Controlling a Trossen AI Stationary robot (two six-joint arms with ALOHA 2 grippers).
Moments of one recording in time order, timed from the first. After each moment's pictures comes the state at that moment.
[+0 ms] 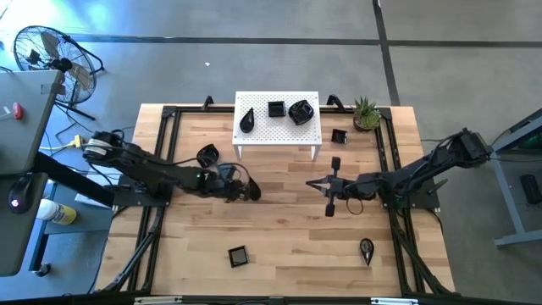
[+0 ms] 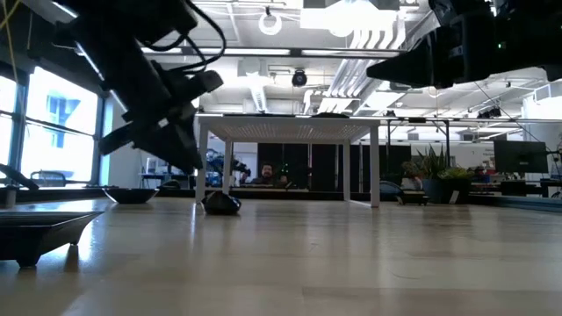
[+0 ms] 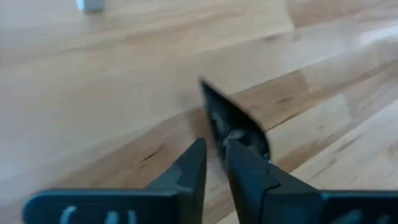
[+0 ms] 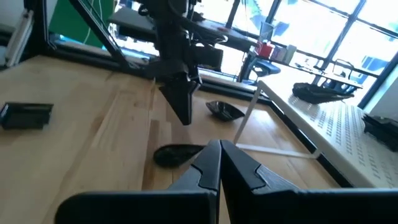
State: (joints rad) left arm -0.19 1.44 0.70 -0.25 -0.46 -1.32; right arm 0.27 1.23 0.29 0.84 0.44 -0.22
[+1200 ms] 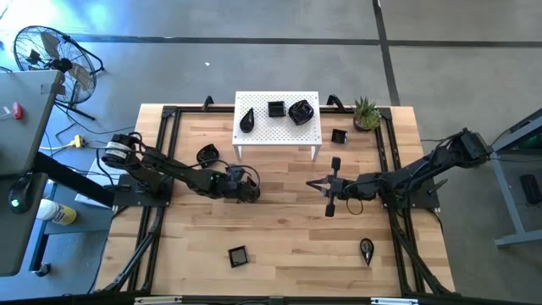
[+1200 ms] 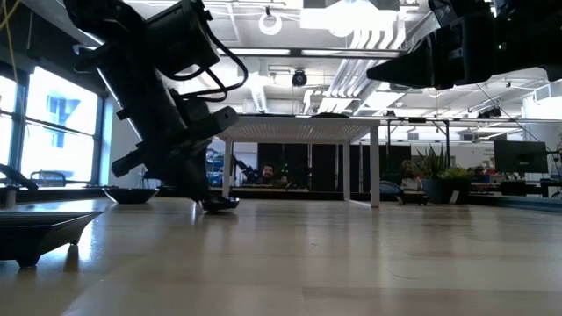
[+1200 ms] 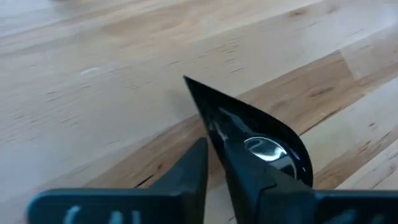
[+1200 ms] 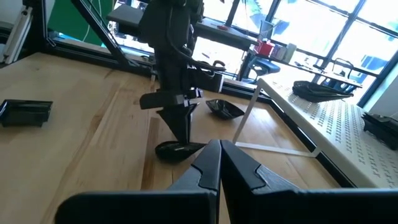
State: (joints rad) left arm -0.16 1.62 0.76 -0.18 -0.44 -1.23; right arm 0.27 1.23 0.29 0.83 0.44 -0.22
